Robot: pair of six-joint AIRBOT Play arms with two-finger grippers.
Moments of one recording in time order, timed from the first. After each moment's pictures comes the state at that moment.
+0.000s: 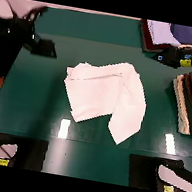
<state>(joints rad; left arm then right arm) -0.06 -1.33 1.48 1.21 -1.39 -1.48 -0.07 -1.22 1.46 -0.84 1.29 1.28</state>
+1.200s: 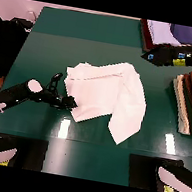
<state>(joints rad) -0.34 -1.15 0.61 0.77 -0.81 -1.49 0.07 -1.16 1.46 -0.83 1.27 1.27</state>
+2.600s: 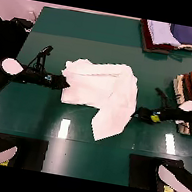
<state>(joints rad) -0.20 -1.00 0.82 0.86 -0.92 -1.44 -0.04 -1.10 0.60 -0.89 1.16 1.30</state>
